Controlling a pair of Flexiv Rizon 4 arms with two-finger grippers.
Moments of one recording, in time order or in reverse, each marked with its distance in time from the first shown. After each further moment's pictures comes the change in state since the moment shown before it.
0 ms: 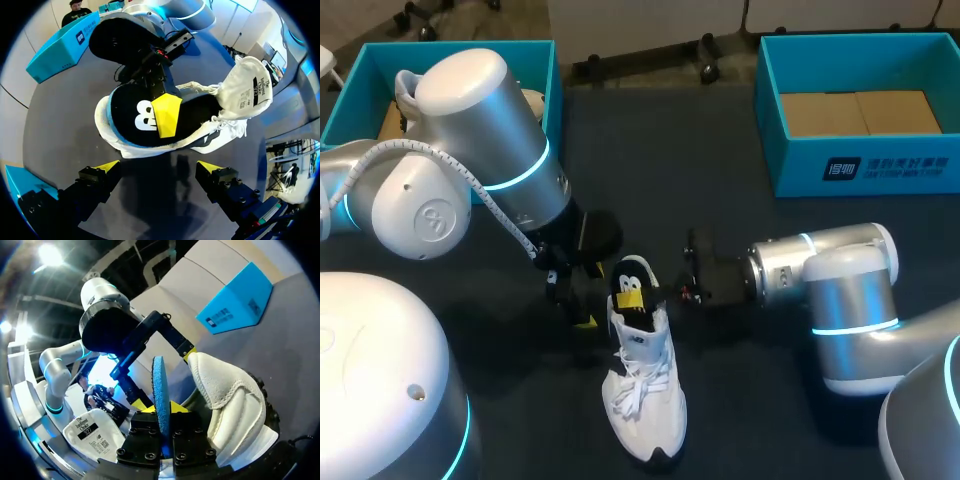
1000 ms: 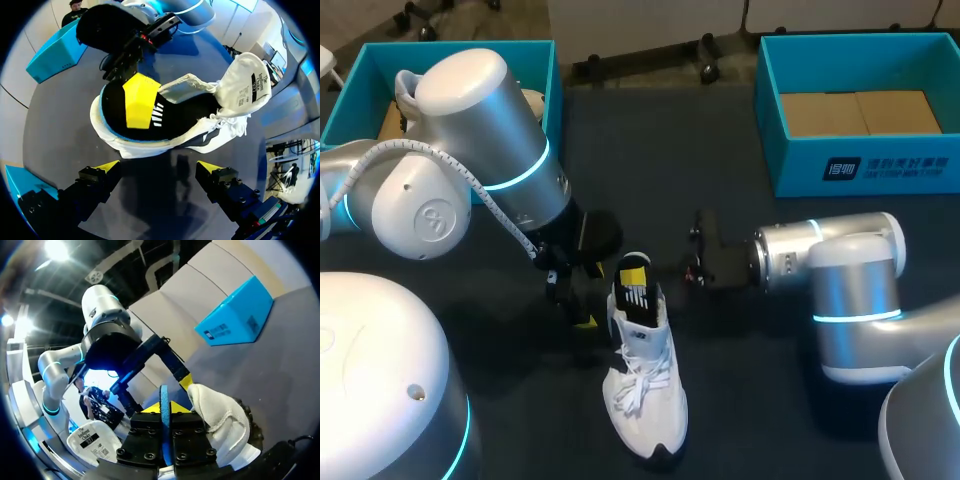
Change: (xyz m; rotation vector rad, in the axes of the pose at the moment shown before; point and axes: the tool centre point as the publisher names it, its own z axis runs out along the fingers) left arm 0.000 0.000 0.000 0.000 0.000 0.000; right arm -0.006 0.030 -0.009 -0.043 -0.028 -0.038
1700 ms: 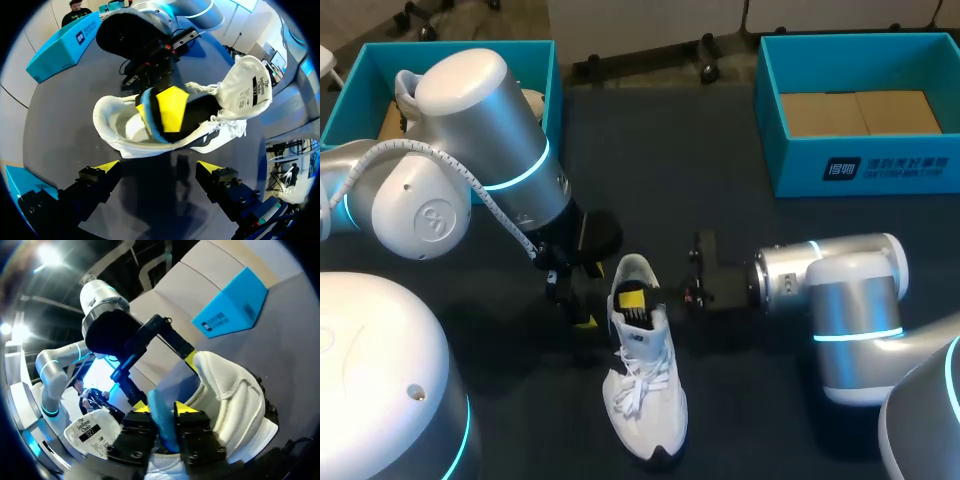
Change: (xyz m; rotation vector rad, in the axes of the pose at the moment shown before) left arm 0.000 0.000 0.000 0.000 0.000 0.000; right arm 0.012 -0.026 0.005 0.006 -0.023 0.036
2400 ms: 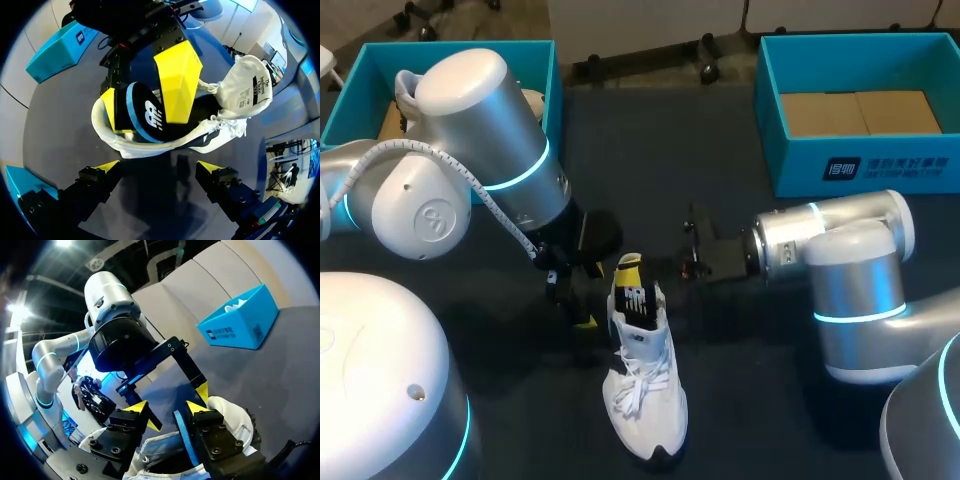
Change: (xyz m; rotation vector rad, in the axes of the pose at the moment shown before) left arm 0.000 0.000 0.000 0.000 0.000 0.000; right arm 0.012 0.036 -0.005 0.065 -0.056 -0.123
